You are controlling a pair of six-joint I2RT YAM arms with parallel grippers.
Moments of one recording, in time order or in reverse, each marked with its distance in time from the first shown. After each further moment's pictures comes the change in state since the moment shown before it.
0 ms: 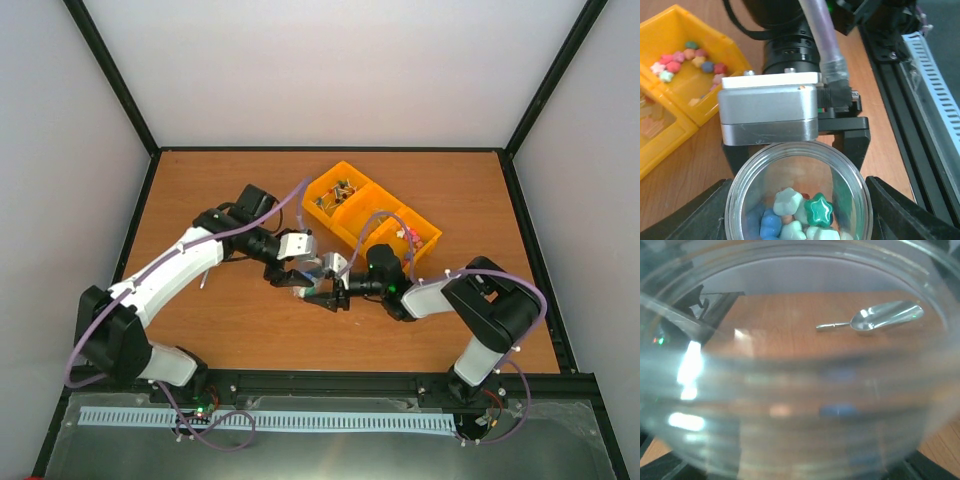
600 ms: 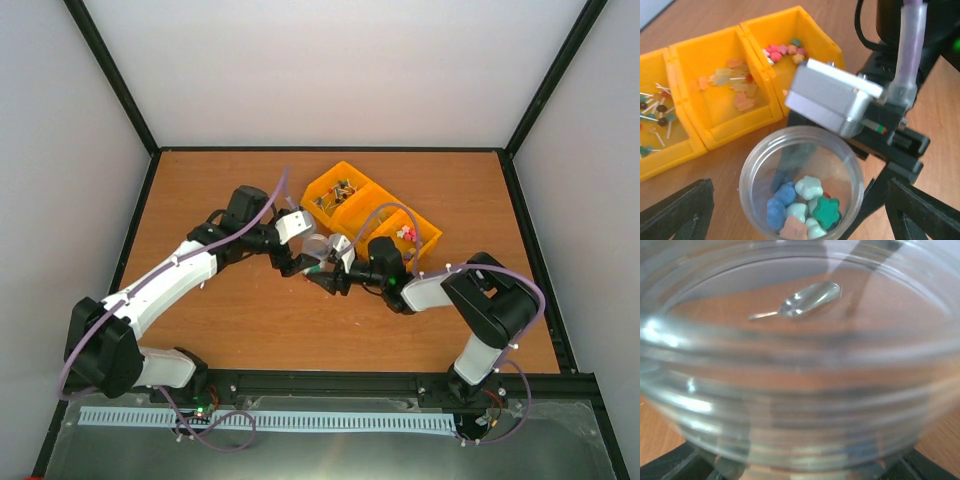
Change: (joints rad) left arm 0.018 -0.063 -0.109 0.344 -0.199 -0.388; right arm -0.043 0.009 0.034 -0.031 0.165 0.105
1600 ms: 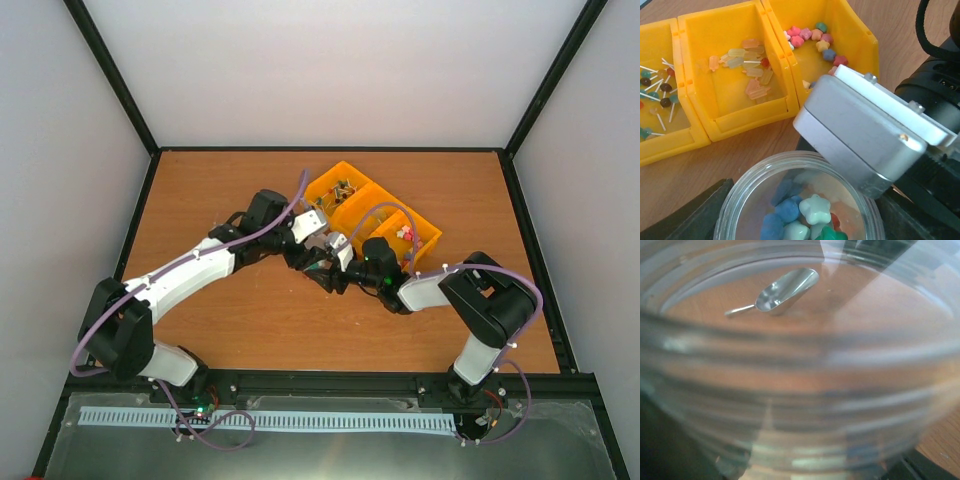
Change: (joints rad) left arm -0.076 0.108 0.000 0.140 -0.193 -0.150; right arm 0.030 0.019 0.033 -0.062 0.150 0.054
